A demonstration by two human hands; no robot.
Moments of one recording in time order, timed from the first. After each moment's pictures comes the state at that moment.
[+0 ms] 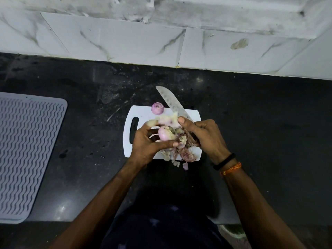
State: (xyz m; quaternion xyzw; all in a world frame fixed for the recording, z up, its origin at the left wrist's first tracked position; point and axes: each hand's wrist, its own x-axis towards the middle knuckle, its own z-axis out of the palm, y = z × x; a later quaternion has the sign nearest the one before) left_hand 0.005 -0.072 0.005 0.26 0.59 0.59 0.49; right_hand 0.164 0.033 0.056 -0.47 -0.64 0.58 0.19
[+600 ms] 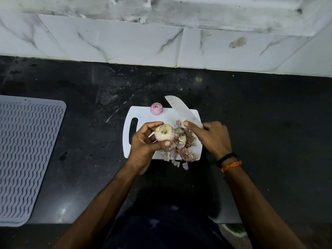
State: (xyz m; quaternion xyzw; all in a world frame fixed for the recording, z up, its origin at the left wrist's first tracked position) left_hand 0.005 -0.080 0.001 0.20 0.51 0.64 0.54; right_hand 0.184 0.049 0.028 -0.61 -0.68 0.39 0.11
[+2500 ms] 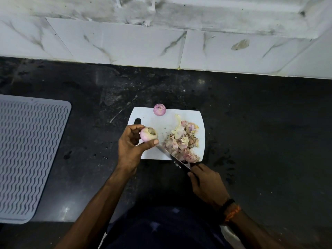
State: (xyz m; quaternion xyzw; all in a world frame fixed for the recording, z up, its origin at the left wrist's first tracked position) left_hand -0.020 -0.101 -0.015 0.22 0.69 0.60 0.35; right_hand 0.239 -0.060 -0.034 -0.42 -0.88 0.21 0.05
